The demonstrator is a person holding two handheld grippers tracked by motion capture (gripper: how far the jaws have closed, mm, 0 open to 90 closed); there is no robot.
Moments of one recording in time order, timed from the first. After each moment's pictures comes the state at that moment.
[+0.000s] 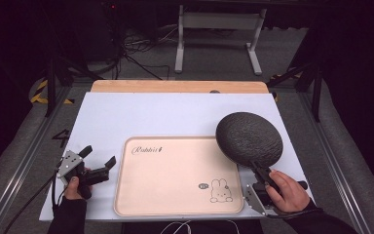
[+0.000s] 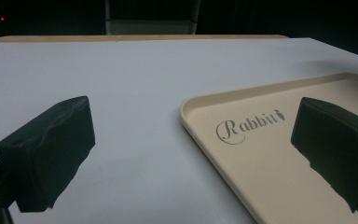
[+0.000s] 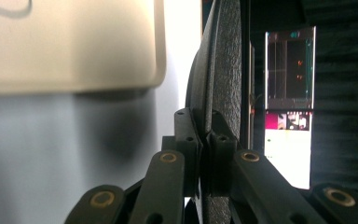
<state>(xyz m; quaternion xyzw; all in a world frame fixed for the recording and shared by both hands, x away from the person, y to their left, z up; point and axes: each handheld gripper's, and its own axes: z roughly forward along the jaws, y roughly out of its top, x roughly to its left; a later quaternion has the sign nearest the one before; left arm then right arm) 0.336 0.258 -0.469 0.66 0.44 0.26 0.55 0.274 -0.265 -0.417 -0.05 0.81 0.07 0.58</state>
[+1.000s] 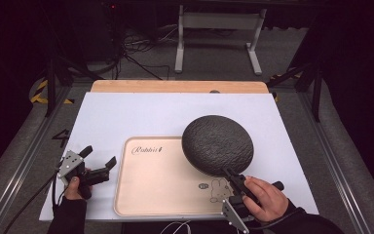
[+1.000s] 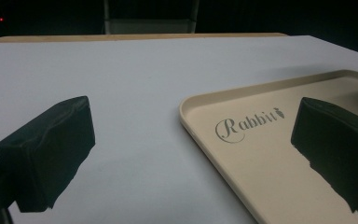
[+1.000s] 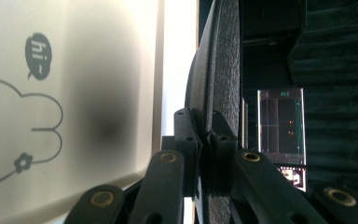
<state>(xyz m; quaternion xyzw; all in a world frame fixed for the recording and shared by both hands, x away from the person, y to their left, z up) 0.336 0.258 -0.469 0.66 0.44 0.26 0.55 0.250 -0.202 -0.401 -0.13 0.80 0.14 0.57</state>
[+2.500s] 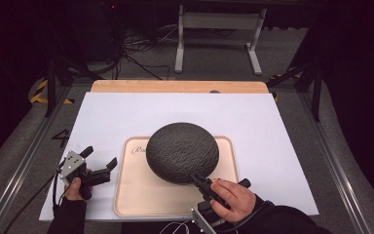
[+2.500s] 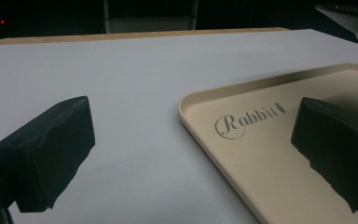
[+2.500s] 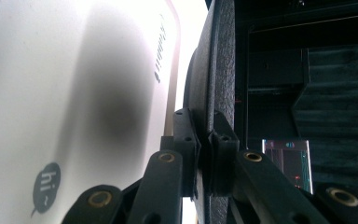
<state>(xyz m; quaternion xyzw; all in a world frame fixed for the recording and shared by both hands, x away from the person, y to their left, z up) 0.335 0.255 -0.469 0.67 0.43 0.27 0.54 0.250 -0.134 -0.411 -0.20 0.79 0.18 0.54</state>
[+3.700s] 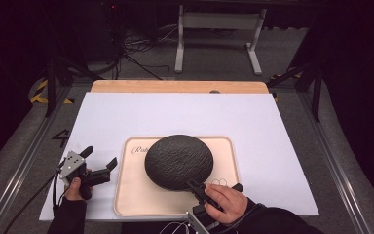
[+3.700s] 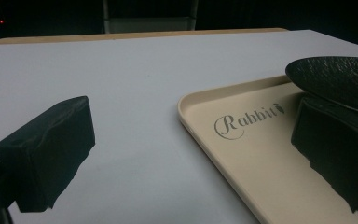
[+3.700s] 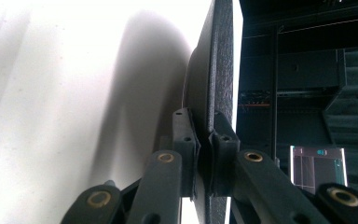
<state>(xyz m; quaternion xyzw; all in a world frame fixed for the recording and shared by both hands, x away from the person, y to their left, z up) 0.335 0.255 -0.469 0.67 0.43 0.27 0.54 0.253 -0.127 -0.442 -0.21 0.82 0.18 0.50</state>
